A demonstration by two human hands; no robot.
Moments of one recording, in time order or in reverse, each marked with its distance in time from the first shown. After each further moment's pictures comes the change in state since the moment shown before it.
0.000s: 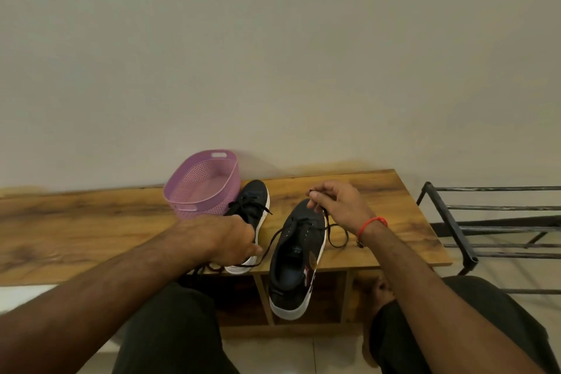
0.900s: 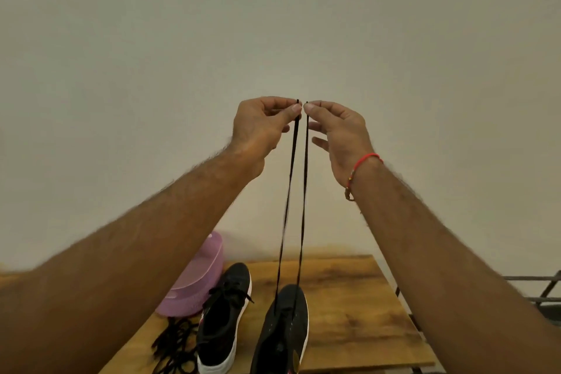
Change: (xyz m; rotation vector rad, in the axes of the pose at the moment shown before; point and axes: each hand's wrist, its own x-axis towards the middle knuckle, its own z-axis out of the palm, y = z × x) left_hand -0.047 0.029 -0.229 -1.428 1.158 0.419; right_hand 0.040 -0.259 -0.090 0.507 0.330 -0.324
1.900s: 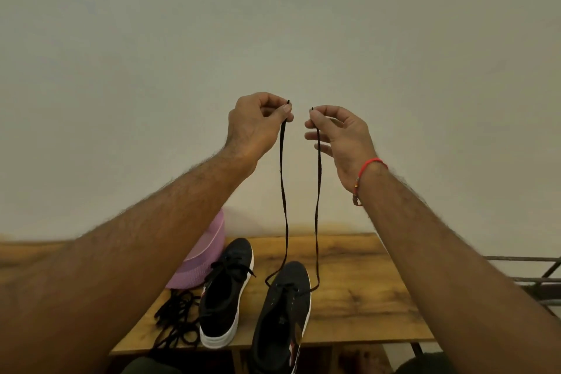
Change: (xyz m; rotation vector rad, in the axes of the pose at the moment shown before) left_hand 0.000 -0.057 -0.010 0.186 0.063 0.032; right_hand -0.001 0.065 -0.011 -0.092 -0.045 0.043
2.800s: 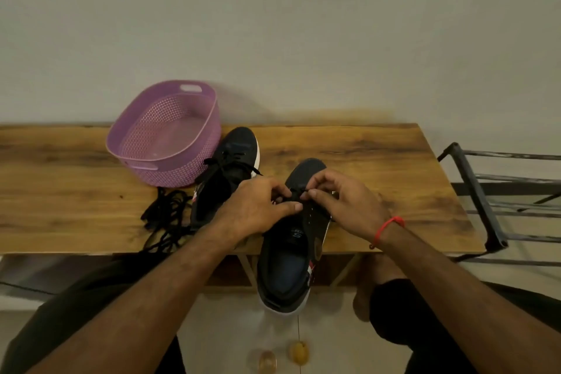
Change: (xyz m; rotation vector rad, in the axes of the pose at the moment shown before) left_hand -0.140 -0.264 0.030 0.530 -0.739 -0.545; right_hand -0.115 0.268 -0.033 -0.575 -0.470 0.403
